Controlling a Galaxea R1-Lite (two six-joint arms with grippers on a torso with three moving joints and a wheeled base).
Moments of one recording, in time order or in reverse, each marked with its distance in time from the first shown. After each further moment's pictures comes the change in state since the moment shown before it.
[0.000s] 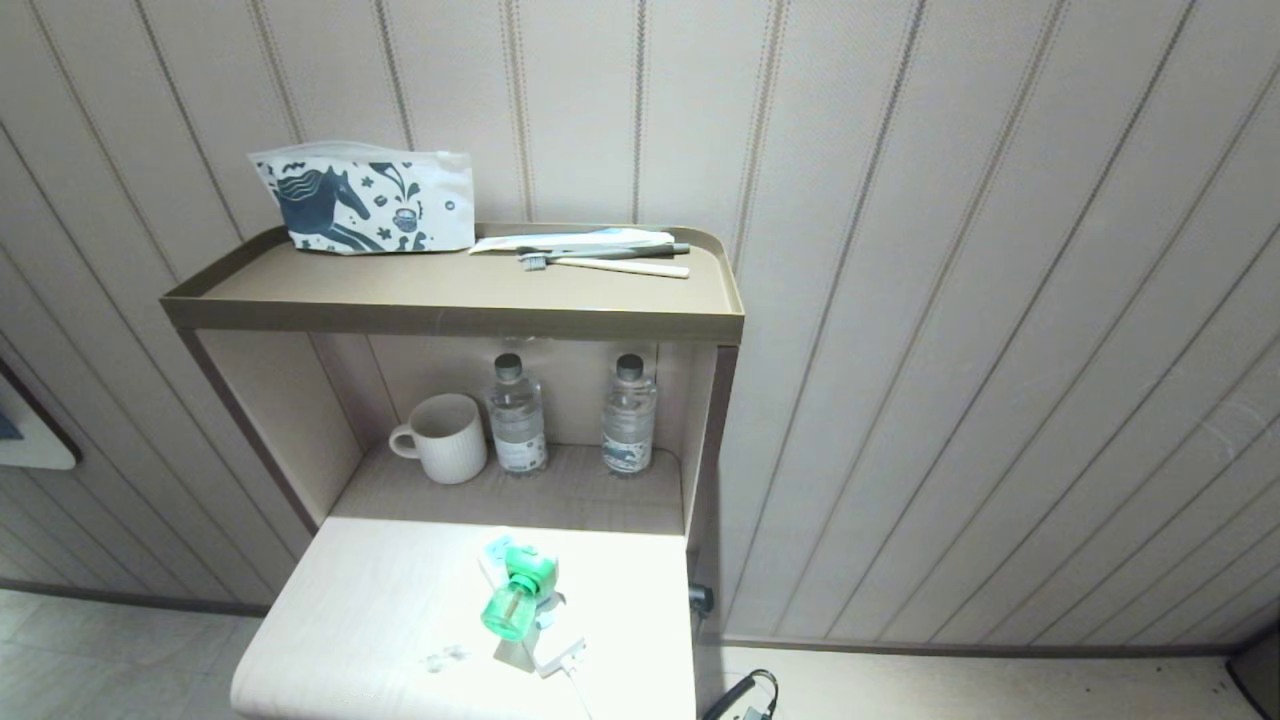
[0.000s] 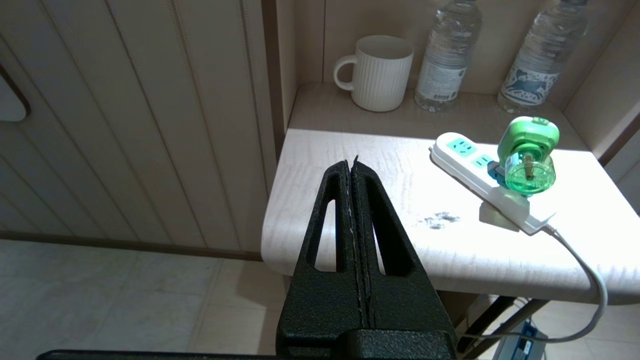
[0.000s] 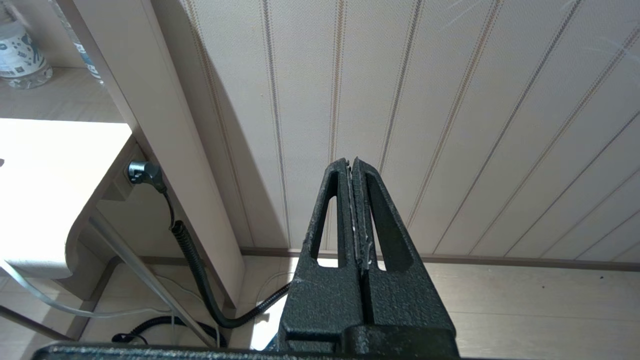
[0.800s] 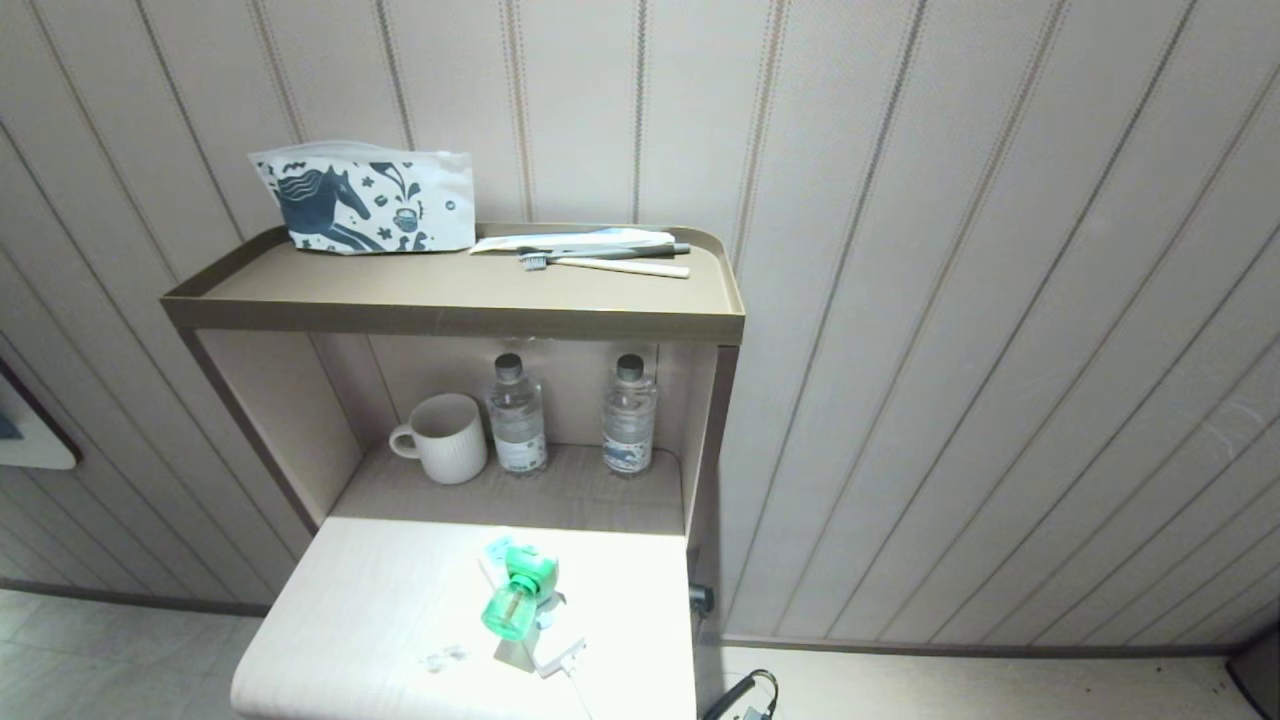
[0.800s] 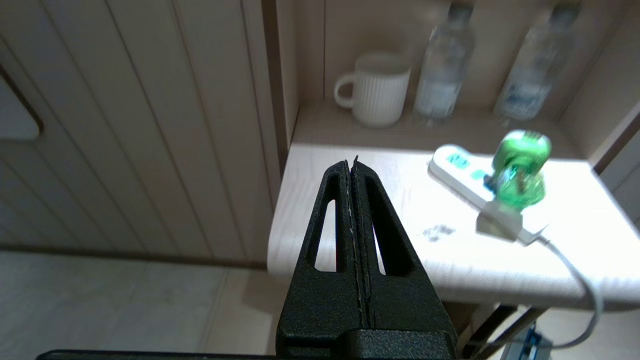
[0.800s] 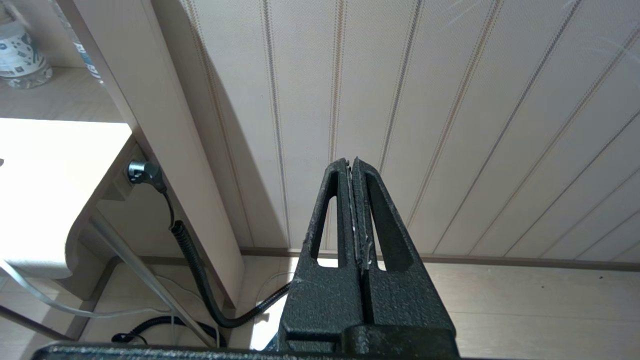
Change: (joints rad) left arm 0.000 0.029 -0.121 0.054 0.002 0.020; right arm 0.000 0.000 0.000 0.000 0.000 0.000
